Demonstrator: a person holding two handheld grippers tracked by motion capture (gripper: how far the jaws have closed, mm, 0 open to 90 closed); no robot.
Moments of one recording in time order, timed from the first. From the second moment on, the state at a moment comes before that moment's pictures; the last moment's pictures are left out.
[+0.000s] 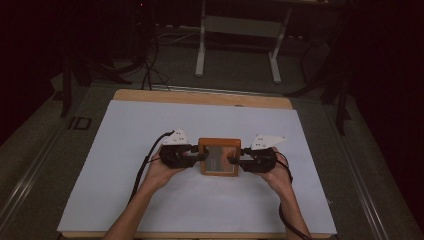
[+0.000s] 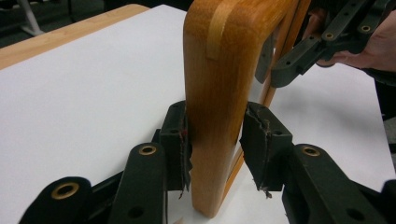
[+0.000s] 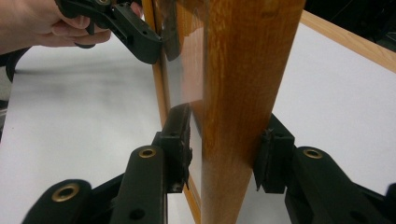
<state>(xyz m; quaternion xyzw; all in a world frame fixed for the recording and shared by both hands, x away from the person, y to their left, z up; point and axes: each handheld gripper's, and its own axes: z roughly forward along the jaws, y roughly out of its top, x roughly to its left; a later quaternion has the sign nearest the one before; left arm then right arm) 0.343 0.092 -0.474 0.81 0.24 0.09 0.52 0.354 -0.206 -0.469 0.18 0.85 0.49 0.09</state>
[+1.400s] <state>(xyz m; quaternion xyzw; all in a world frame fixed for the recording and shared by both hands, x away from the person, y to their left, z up) 0.335 0.126 -0.468 0.79 0.32 0.09 0.51 0.367 -0.173 -0.481 0.21 0.83 0.52 0.02</state>
